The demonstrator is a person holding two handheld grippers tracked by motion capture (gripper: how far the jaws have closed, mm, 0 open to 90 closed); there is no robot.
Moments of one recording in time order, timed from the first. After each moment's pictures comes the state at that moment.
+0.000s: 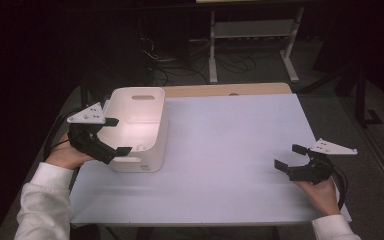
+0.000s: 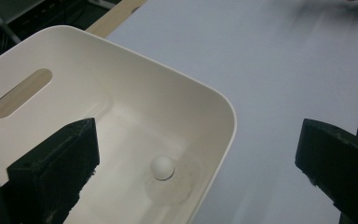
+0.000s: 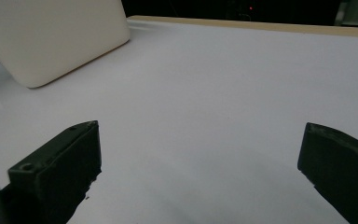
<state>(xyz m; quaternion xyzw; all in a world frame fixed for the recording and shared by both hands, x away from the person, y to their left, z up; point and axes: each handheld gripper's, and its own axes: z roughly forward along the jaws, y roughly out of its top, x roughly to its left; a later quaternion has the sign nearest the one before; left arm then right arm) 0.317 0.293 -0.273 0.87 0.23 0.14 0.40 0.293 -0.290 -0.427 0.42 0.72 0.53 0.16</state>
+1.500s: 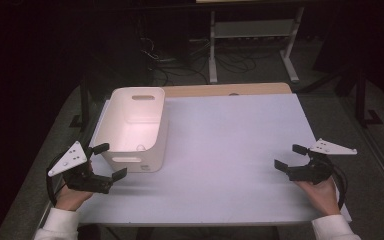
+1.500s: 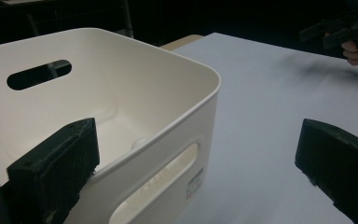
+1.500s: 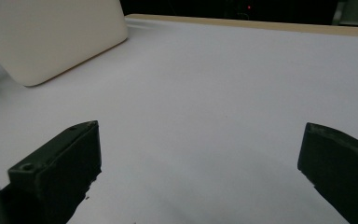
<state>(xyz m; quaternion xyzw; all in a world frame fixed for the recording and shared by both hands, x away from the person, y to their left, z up) 0.256 0.323 -0.355 0.76 0.28 0.21 0.54 0.293 -0.290 -0.427 0.42 0.72 0.53 0.16</state>
